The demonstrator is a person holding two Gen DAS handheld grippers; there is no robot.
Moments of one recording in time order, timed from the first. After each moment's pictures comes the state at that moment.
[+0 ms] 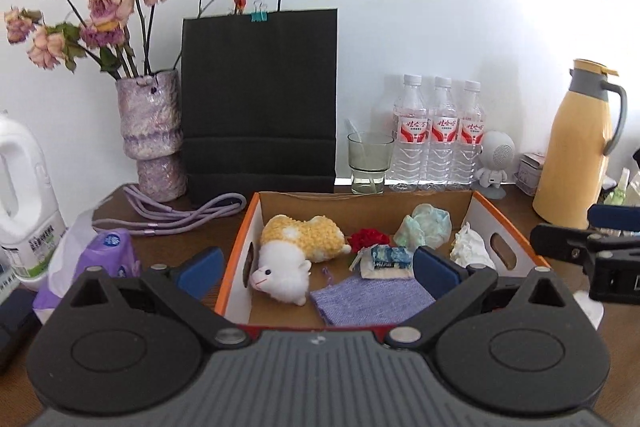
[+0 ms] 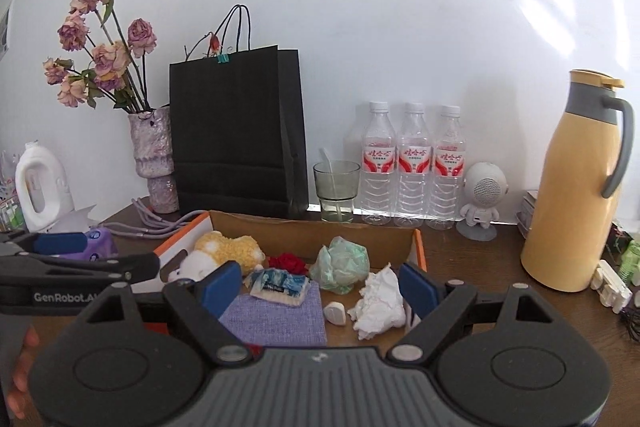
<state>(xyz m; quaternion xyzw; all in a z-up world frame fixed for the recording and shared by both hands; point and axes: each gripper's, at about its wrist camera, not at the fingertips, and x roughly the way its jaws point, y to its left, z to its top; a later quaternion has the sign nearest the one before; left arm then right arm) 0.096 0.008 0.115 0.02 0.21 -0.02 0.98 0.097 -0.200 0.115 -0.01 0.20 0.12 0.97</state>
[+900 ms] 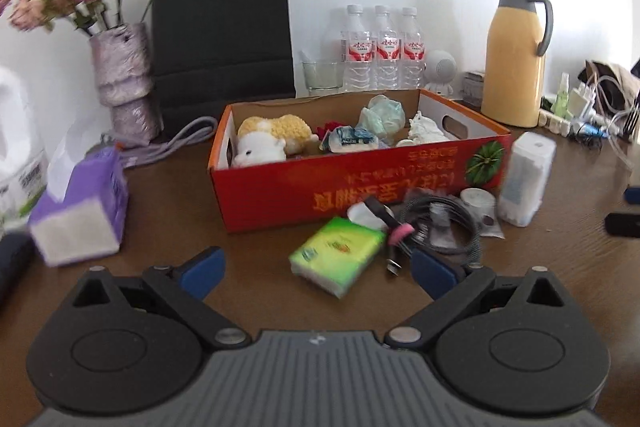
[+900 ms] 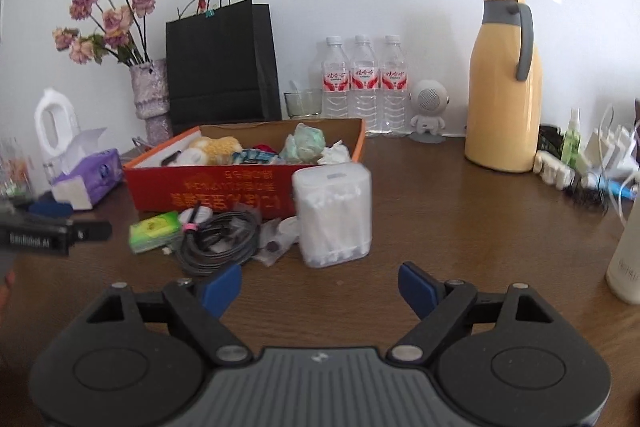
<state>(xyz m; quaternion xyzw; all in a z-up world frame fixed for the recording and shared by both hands) 0.033 0.040 0.045 0.07 0.26 -0.12 0.96 -0.027 -0.266 0.035 0.00 0.24 0.10 0.96</state>
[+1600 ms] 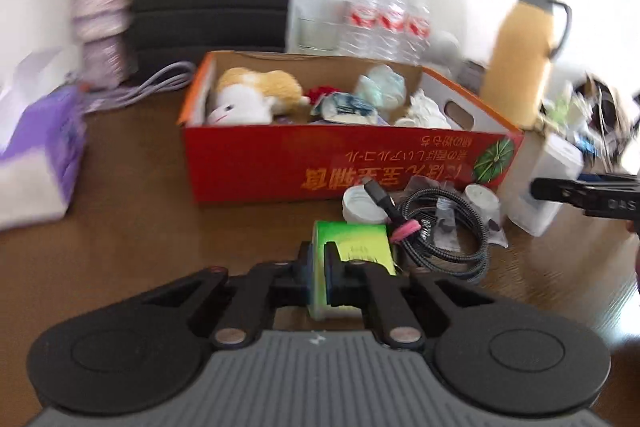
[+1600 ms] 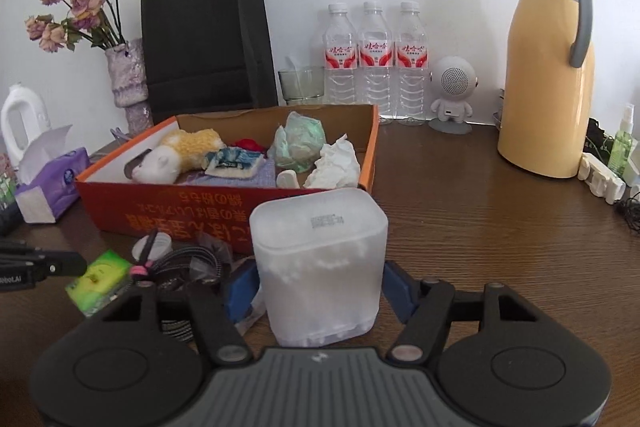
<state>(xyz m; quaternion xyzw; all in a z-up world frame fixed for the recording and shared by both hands) 0.060 0.051 0.024 -0.02 0.32 -0.12 0.94 0.069 -0.255 0.032 0.01 0.28 0.13 0.95</state>
